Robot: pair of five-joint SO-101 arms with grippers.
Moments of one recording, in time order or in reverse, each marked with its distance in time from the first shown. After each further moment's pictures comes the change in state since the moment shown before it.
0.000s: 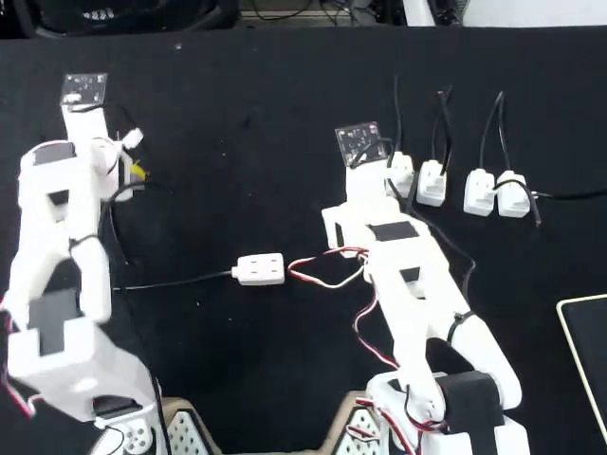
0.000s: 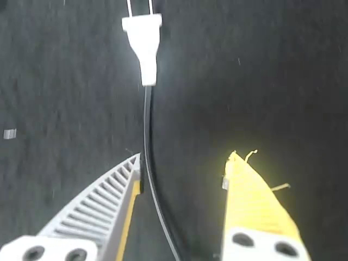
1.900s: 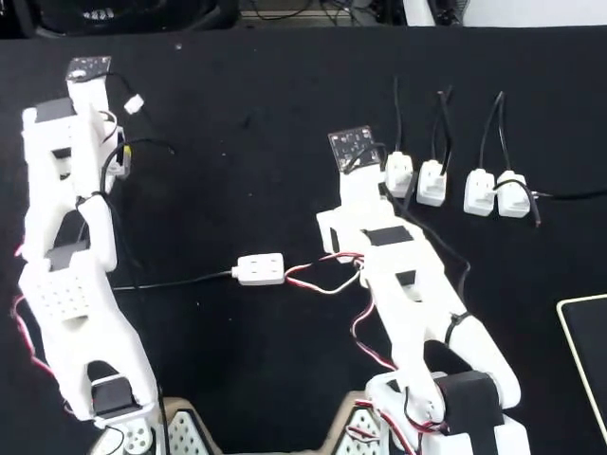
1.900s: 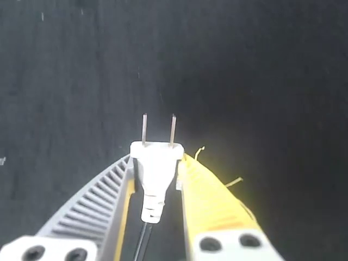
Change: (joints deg) left arm 0.0 28.0 -40.7 22.6 0.0; right arm -1.5 -0.1 1.8 -2.4 0.0
